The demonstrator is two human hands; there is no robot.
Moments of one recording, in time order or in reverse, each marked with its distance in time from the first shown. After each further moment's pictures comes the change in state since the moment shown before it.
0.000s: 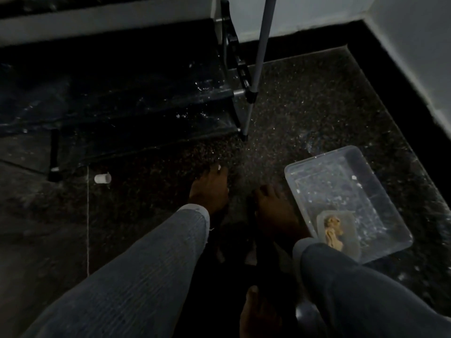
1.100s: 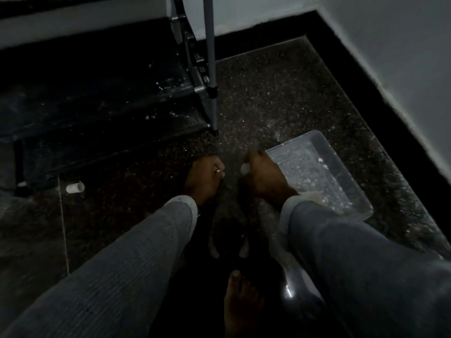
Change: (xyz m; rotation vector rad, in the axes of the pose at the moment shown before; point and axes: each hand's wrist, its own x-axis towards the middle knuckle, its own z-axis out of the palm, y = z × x) left_hand 0.009 0.040 -0.004 -0.582 0.163 0.040; right_hand 0.001 0.029 -0.050 0.272 0.329 0.080
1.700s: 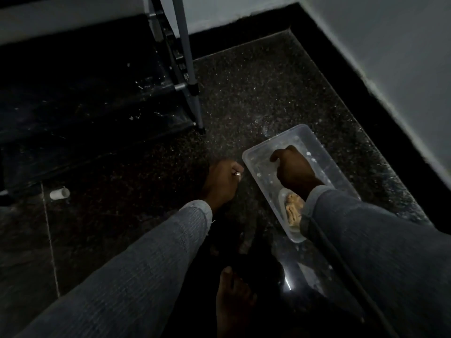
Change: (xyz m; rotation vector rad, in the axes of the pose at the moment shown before) left_hand -0.009 0.046 0.049 -0.133 -0.105 0.007; right_hand 0.001 0.091 -0.023 -0.102 0.103 0.146
